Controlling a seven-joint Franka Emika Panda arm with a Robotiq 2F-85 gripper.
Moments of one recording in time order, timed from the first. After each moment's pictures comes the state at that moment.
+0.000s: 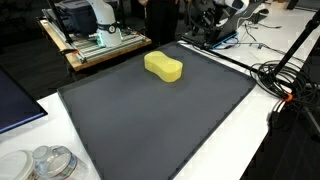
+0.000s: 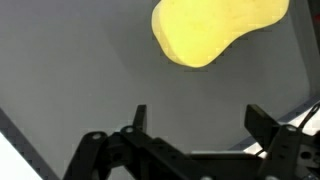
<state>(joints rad) 0.10 0.52 0.14 -1.51 -0.07 1.80 -0.86</state>
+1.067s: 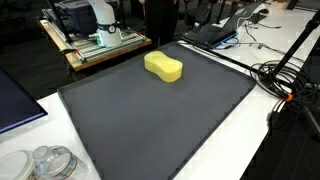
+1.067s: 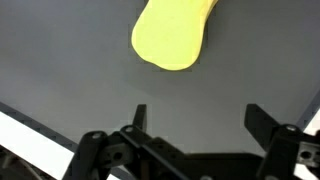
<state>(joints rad) 0.26 0.31 0.13 -1.79 -0.34 1.94 0.16</state>
